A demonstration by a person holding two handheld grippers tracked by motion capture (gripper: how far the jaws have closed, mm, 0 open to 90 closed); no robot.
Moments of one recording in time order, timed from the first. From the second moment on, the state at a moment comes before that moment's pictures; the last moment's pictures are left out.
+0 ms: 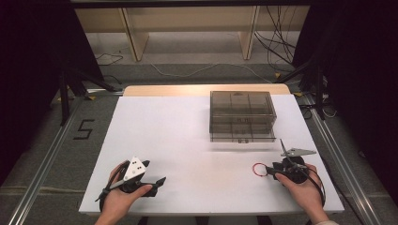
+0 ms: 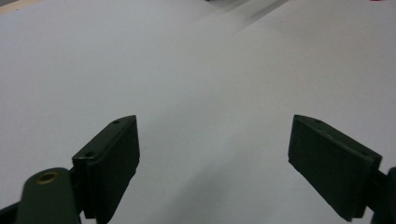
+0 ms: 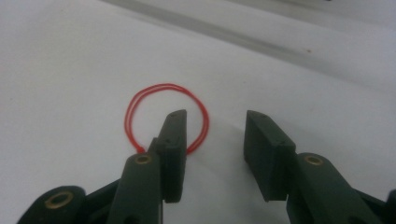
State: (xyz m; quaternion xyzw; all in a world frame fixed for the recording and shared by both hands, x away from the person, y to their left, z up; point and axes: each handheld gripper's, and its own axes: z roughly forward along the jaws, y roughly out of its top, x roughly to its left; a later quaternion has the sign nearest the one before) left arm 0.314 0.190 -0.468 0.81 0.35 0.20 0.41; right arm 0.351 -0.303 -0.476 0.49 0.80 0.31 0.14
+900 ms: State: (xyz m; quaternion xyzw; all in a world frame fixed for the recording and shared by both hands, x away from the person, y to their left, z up) left arm 0.313 0.190 -0.468 0.81 0.35 0.21 0.42; right arm 0.344 -0.296 -0.477 0.54 0.78 0.29 0.14
